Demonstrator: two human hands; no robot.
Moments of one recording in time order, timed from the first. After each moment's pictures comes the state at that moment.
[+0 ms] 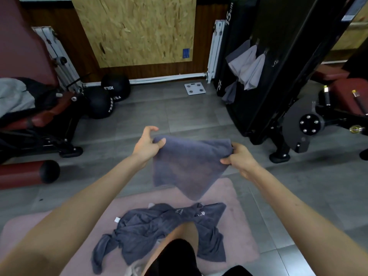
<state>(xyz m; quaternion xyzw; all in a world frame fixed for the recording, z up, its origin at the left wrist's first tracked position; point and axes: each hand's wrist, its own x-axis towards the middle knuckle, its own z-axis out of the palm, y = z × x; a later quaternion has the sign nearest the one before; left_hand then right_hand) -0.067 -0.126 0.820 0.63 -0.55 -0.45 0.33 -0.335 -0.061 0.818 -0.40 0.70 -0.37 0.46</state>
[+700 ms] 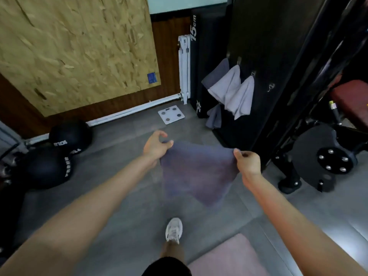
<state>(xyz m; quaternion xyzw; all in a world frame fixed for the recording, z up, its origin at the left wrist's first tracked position) -0.254 -0.631 0.793 0.60 -0.64 -0.42 0.23 -0.476 -0.501 0.749 -0.18 0.79 -0.51 0.27</state>
